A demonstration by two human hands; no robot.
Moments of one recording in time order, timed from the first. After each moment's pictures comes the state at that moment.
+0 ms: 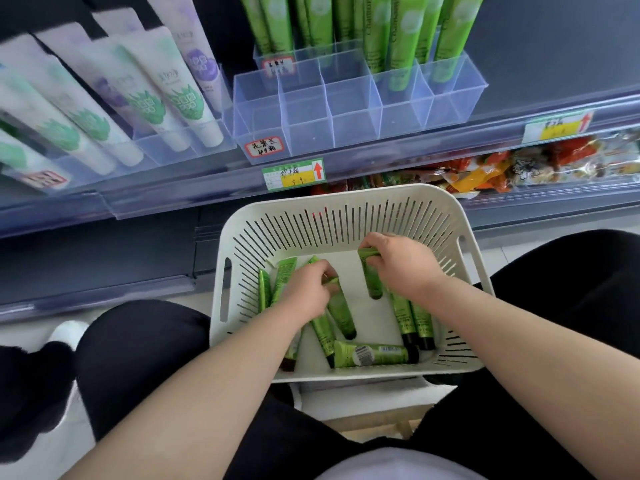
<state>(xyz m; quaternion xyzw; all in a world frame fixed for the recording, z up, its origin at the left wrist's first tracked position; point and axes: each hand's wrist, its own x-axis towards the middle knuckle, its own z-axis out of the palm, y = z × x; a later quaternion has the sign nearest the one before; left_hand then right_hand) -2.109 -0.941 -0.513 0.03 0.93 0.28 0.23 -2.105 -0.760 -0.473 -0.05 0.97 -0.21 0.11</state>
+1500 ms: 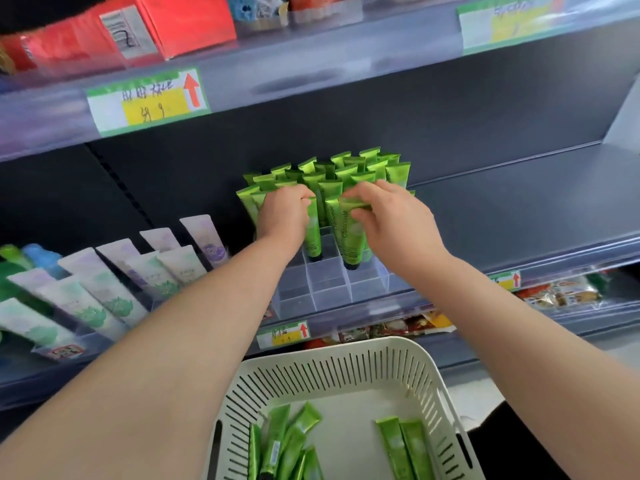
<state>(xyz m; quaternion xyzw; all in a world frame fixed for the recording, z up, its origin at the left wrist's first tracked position) -2.313 -0.865 -0.253 0.08 0.95 0.26 -0.15 -2.214 -0.711 -0.244 -0.08 0.93 -0.23 -0.28</state>
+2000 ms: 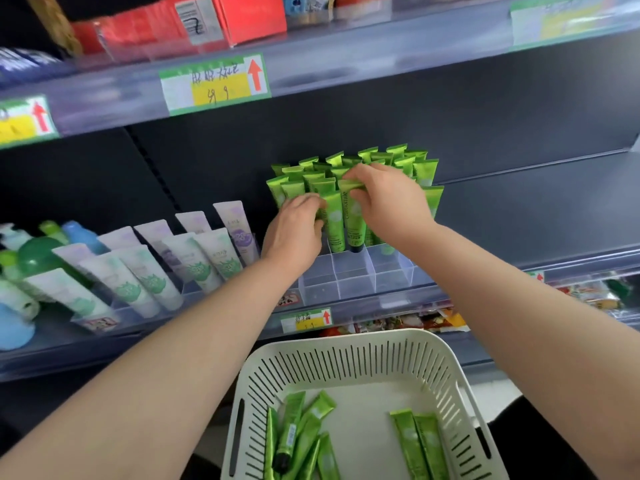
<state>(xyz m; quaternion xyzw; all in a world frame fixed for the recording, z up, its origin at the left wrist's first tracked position) -2.266 -0.907 -0.264 0.19 0.95 0.19 -0.18 -2.247 -0.746 -0.236 -0.10 0.94 -0.21 -0.27</state>
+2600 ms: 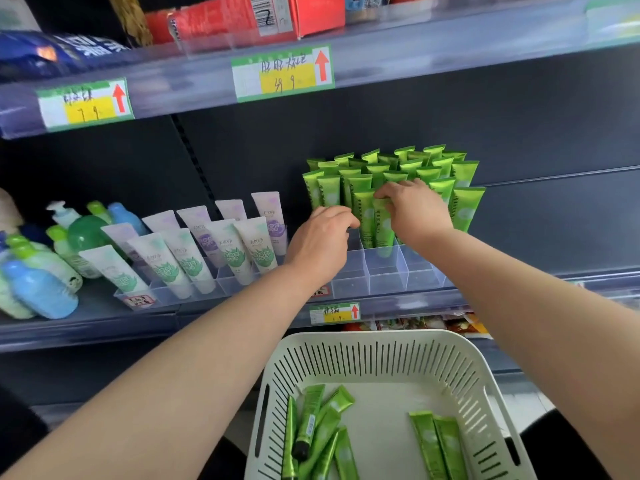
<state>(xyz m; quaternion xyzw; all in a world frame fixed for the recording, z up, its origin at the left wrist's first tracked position) -2.246 -0.936 -0.272 0.23 0.95 0.17 -0.16 -2.279 -0.760 -0.270 -0.06 0.97 -0.13 -0.20</state>
